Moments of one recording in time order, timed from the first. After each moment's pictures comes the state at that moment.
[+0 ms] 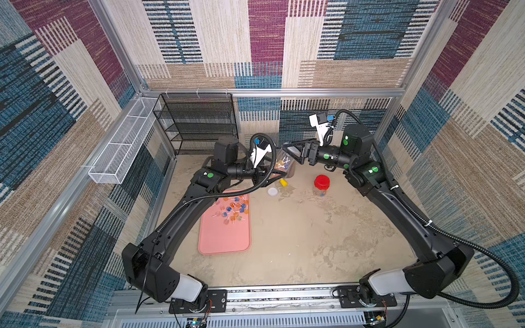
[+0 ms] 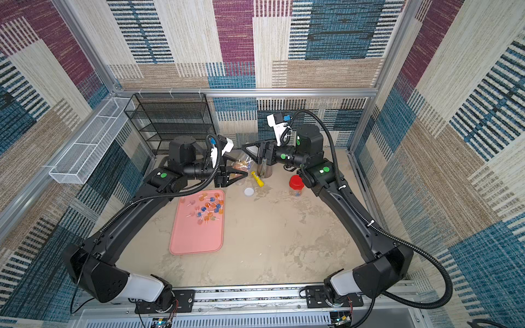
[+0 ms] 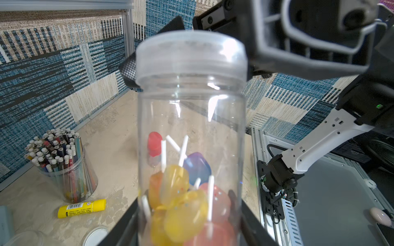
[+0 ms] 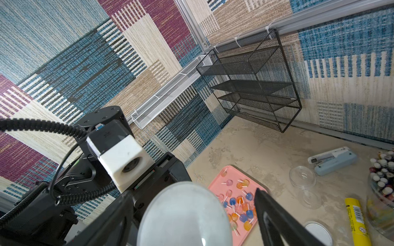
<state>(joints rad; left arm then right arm) -0.47 1.46 1.49 -0.39 0.84 0.10 0.45 1.42 1.55 -0.23 -0.65 0.50</state>
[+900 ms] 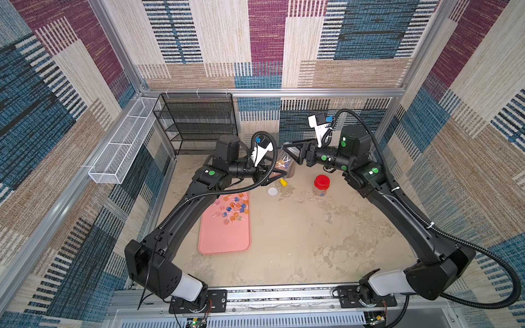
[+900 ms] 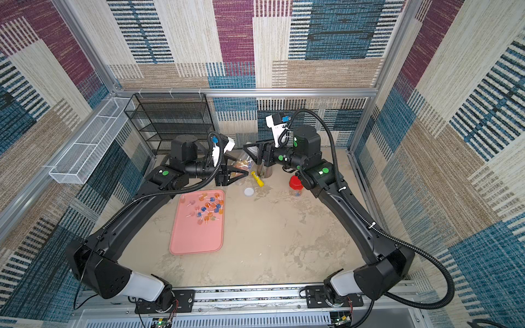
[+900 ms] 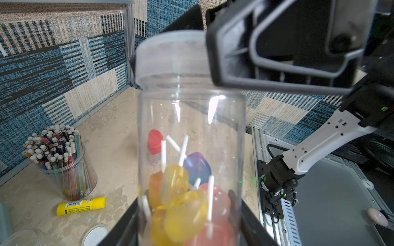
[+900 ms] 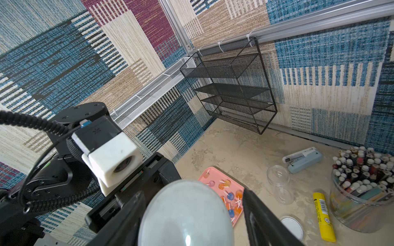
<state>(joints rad) -0.47 1.49 1.52 -0.41 0.84 0.10 0.48 1.41 1.57 -0.30 -0.51 0.41</state>
